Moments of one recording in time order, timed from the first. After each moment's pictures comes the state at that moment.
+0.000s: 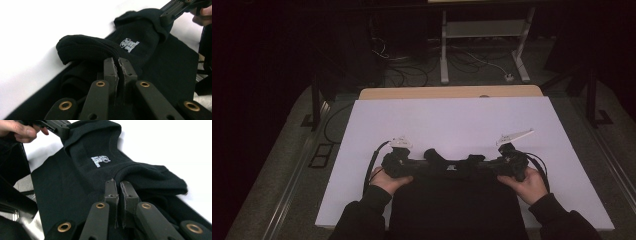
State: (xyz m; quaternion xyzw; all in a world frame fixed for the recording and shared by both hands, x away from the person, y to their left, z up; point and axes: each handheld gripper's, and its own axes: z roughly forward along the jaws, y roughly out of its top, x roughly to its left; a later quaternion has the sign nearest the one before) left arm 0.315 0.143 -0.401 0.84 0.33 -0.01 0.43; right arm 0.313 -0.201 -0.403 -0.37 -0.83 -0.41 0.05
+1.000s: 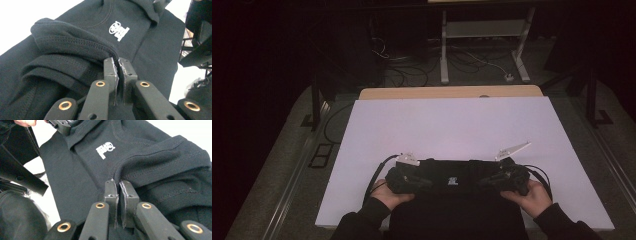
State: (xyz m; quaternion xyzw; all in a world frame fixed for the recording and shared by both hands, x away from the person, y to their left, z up) left arm 0.284 0.134 -0.413 0.88 0.29 -0.05 0.38; right arm 0.285 -0.200 -0.416 -0.35 -0.85 -0.38 0.09
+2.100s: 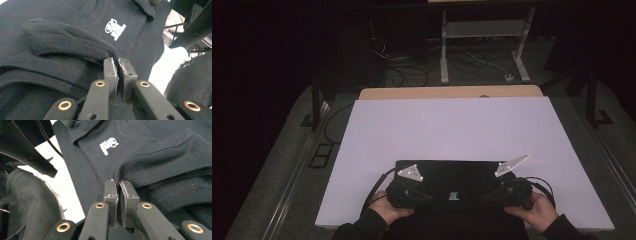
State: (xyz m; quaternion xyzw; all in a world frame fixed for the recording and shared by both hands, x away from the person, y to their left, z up) left arm 0.253 0.128 -0.416 0.89 0.25 -0.07 0.36; right arm 0.254 -0.197 -0.420 -0.32 -0.87 -0.35 0.10
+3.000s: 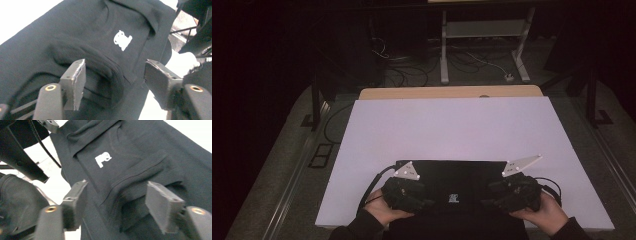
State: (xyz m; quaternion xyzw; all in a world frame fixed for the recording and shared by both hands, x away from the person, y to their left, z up) left arm 0.251 0.135 -0.391 0.89 0.26 -0.01 0.38; right arm 0.240 -0.204 -0.391 -0.32 -0.87 -0.37 0.03
